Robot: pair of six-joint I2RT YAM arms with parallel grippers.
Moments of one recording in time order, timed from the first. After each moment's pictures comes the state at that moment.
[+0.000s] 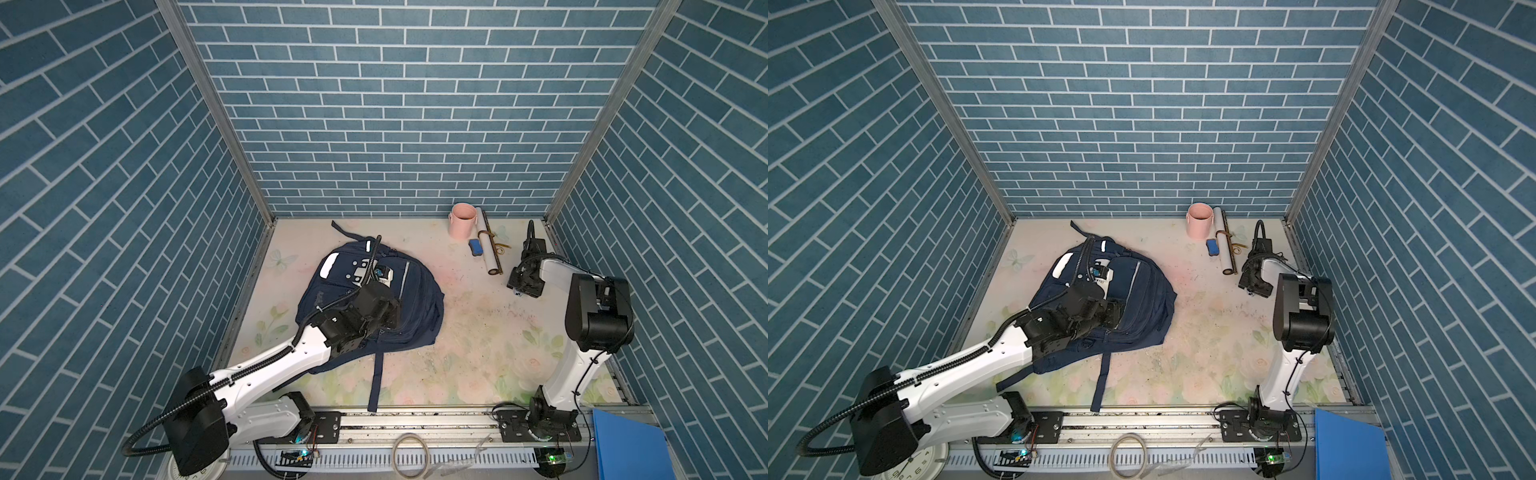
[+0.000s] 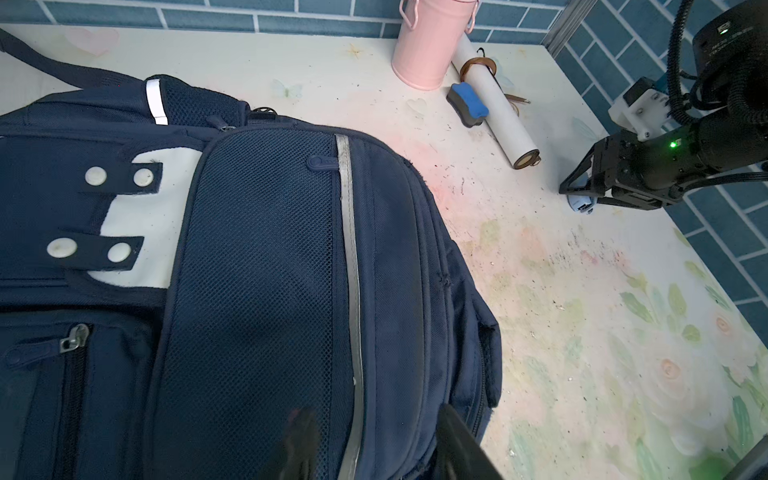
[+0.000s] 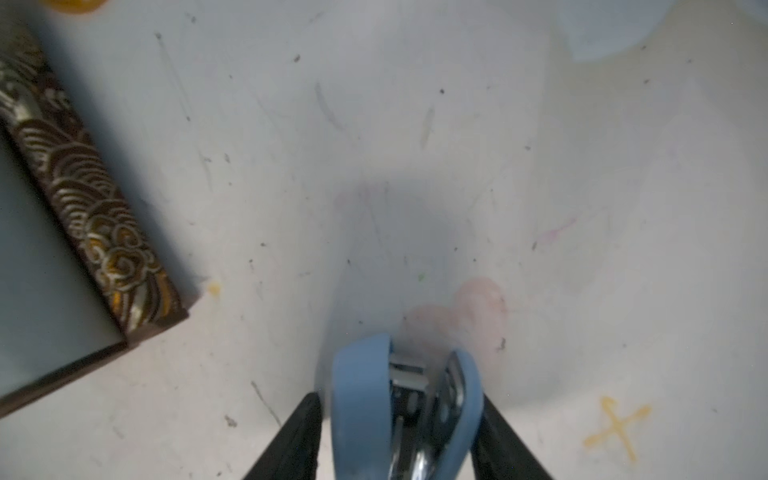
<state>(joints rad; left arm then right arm) -0.85 1.17 0.84 -0.34 -0.23 -0.53 -0.03 1.90 1.20 -0.50 0.10 0.33</state>
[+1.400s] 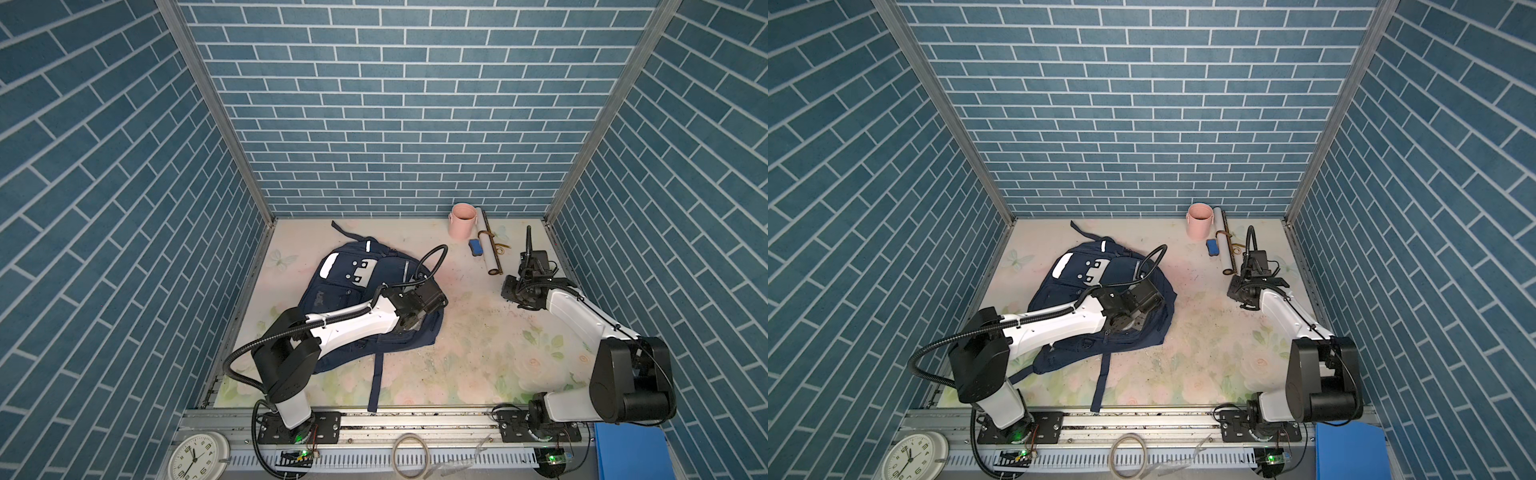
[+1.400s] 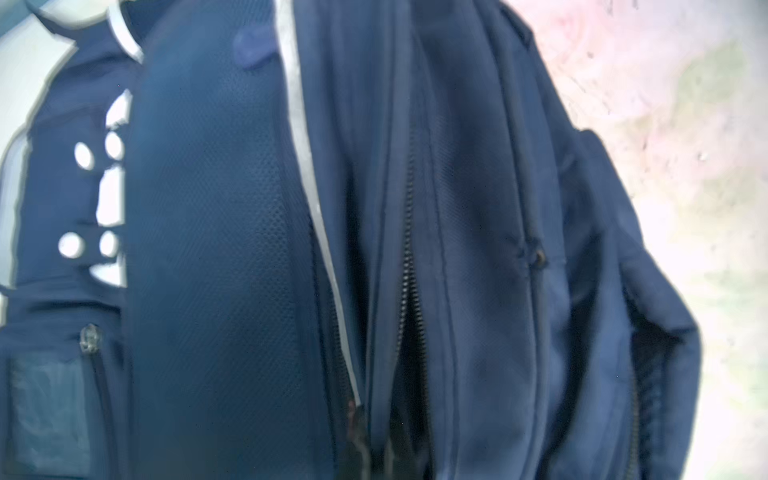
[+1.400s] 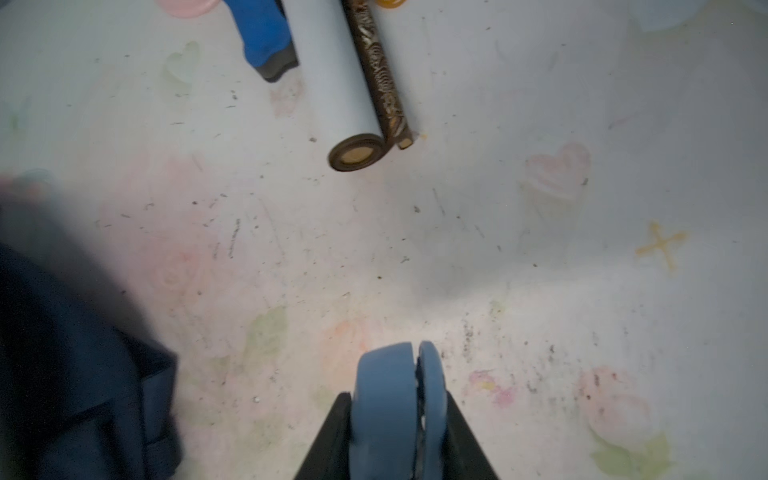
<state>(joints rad) -0.96 1.67 1.24 -0.73 -0.47 -0.53 0.17 1.39 0.90 -0.48 -0.04 0.44</state>
